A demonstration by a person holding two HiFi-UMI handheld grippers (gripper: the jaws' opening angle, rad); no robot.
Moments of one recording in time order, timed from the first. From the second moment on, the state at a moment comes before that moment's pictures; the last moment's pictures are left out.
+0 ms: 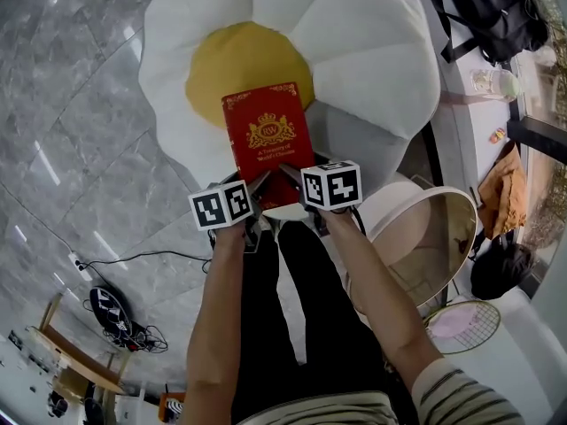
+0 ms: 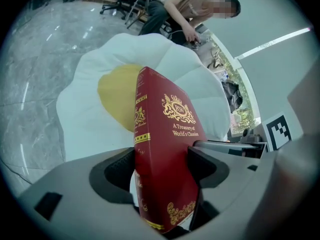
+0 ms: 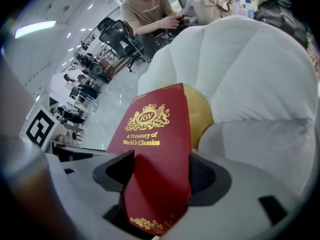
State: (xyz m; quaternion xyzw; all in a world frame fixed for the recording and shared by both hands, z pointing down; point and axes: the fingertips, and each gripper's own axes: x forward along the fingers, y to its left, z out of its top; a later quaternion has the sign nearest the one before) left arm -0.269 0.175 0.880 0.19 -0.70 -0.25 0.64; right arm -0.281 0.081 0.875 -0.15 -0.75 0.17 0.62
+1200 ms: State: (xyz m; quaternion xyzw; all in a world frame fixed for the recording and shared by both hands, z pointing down) left arm -0.288 0.166 0.954 0.16 -0.70 -0.31 0.63; right arm -0.308 0.071 0.947 -0.15 -0.75 0.14 0.63
